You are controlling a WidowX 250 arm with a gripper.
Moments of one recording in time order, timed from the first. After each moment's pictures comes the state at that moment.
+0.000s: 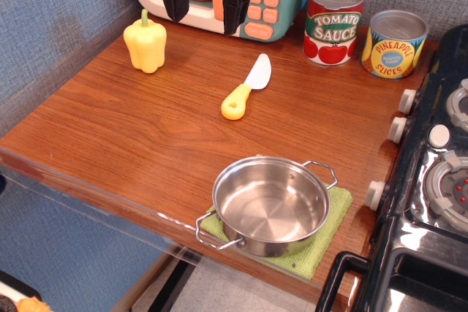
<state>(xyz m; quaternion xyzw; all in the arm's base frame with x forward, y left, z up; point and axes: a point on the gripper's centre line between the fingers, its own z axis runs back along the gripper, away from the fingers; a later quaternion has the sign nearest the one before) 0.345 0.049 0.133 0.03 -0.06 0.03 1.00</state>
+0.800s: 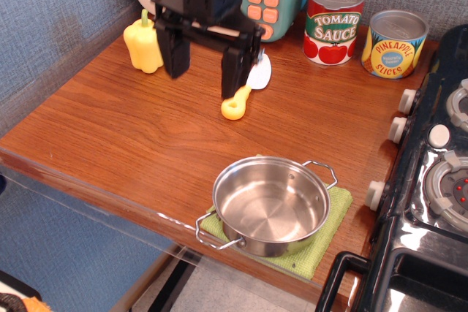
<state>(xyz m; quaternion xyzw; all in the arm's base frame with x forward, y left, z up) 0.283 0.016 0.109 0.02 -0.01 -0.03 1.00</state>
